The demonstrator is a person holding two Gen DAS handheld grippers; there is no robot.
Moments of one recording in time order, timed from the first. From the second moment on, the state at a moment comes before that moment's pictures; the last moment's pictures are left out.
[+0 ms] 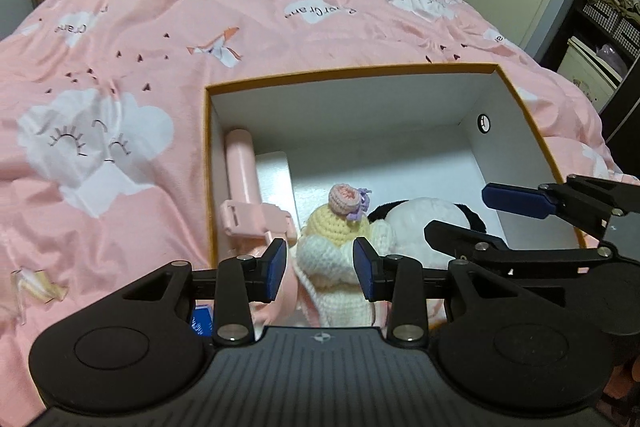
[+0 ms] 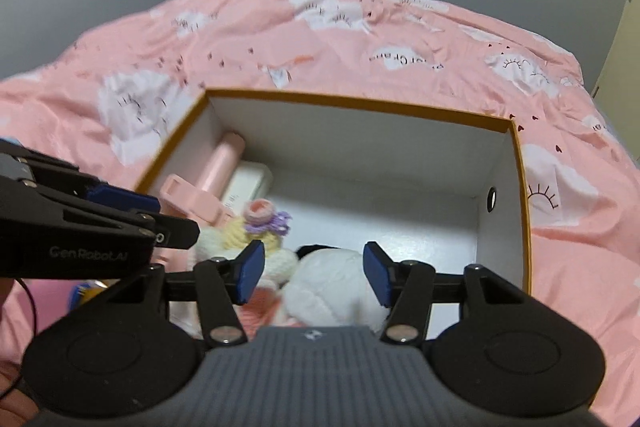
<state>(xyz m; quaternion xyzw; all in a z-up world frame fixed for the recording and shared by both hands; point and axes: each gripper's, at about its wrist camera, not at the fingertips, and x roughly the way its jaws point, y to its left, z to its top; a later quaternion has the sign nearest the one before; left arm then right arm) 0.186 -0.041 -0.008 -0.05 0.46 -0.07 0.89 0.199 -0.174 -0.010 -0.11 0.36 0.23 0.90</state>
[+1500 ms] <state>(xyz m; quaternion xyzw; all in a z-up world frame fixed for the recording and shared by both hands) 0.028 0.025 -0.047 0.01 0.54 -0.04 0.84 0.081 -0.142 -0.070 -0.11 0.49 0.31 0.81</state>
